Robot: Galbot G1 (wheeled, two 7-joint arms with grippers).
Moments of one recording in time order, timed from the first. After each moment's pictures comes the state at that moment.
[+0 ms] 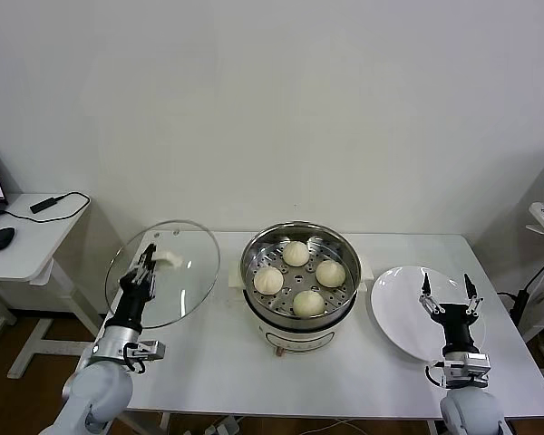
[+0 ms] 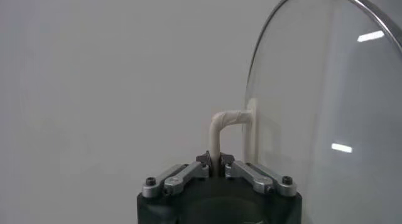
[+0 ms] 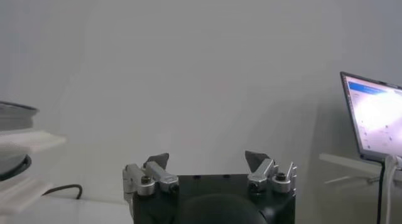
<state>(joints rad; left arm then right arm) 1.27 -1.08 -0.41 -1.90 0.99 0.15 -0.19 -1.32 1.12 0.57 1.58 0.24 0.37 0.23</state>
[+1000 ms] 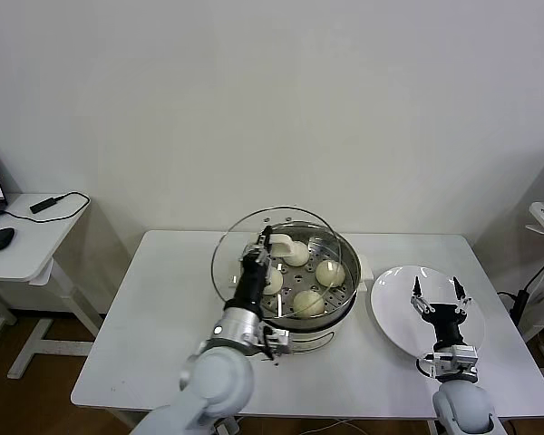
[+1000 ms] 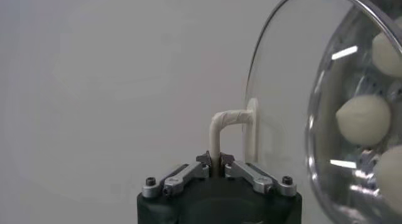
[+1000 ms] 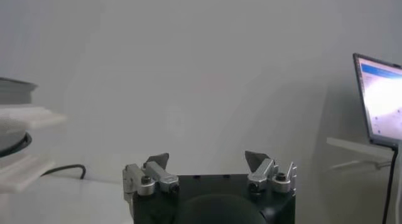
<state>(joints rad) 0.94 -1.26 0.17 -2.01 1.25 0.57 0.14 -1.27 1.12 0.53 1.53 0.24 0.28 0.23</state>
